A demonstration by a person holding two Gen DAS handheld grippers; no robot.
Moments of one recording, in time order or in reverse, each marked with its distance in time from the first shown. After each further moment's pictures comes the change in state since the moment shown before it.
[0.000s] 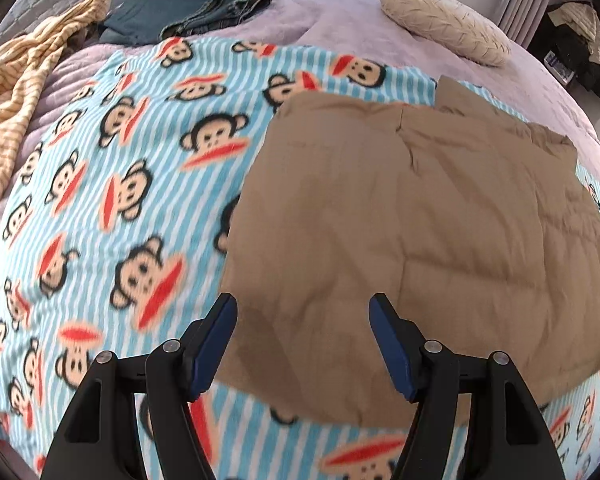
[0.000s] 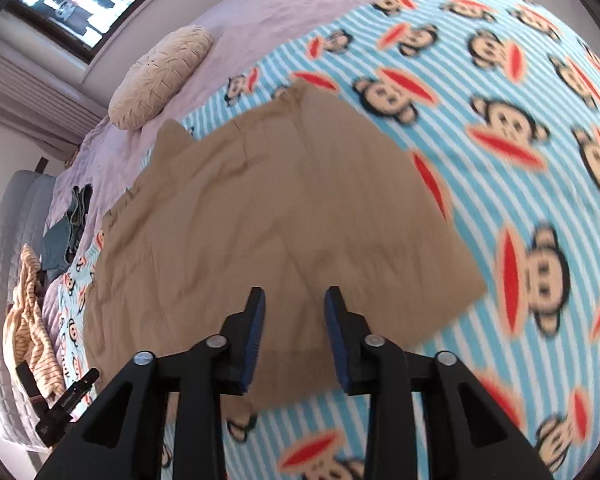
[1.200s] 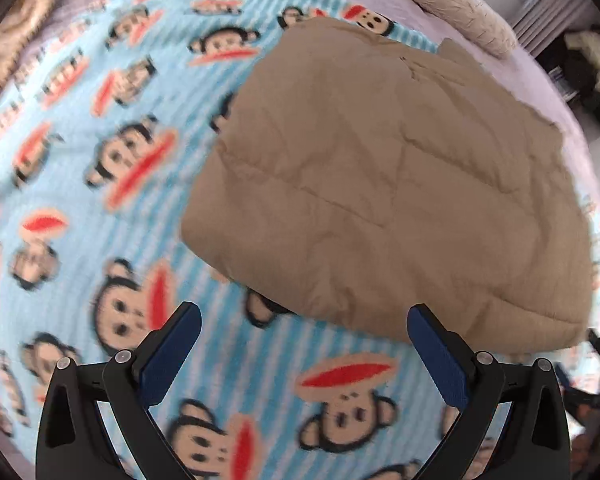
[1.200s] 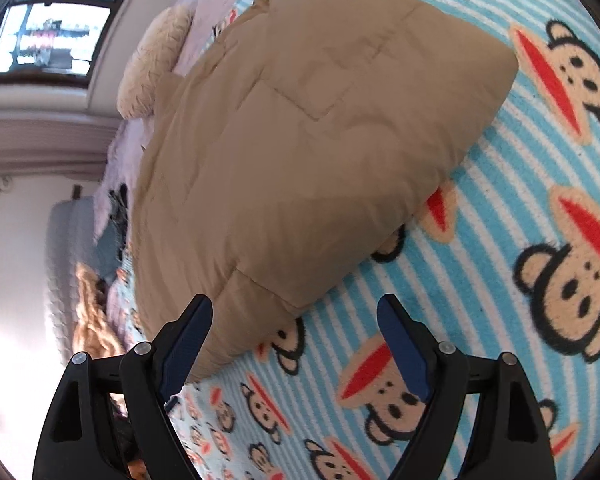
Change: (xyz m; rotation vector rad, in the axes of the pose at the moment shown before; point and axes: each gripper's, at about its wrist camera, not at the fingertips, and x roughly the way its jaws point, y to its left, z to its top) left arm -0.005 0.013 -0.065 -0.159 0.132 -0.184; right arm 0.036 -0.017 -0.058 0.234 0.127 0.259
